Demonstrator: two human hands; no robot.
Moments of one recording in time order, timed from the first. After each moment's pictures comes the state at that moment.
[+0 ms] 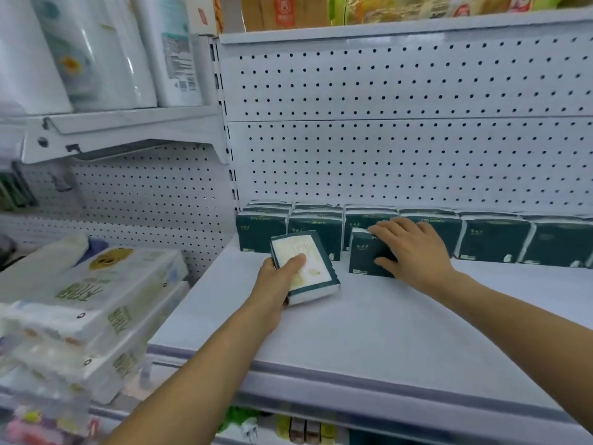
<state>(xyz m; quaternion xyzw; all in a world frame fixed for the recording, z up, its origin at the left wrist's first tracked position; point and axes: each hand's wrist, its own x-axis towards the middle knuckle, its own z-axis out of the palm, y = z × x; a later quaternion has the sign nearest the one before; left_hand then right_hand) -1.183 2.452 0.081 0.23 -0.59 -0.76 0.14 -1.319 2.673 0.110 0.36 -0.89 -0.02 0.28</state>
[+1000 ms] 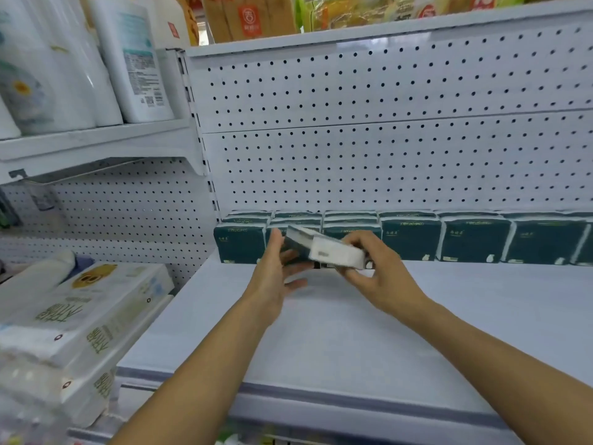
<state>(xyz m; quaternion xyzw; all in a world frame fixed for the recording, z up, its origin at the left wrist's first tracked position) -1.201 2.494 0.121 0.16 -0.60 -0.77 0.15 -1.280 2.669 0.104 0.43 -0.75 0.47 0.16</state>
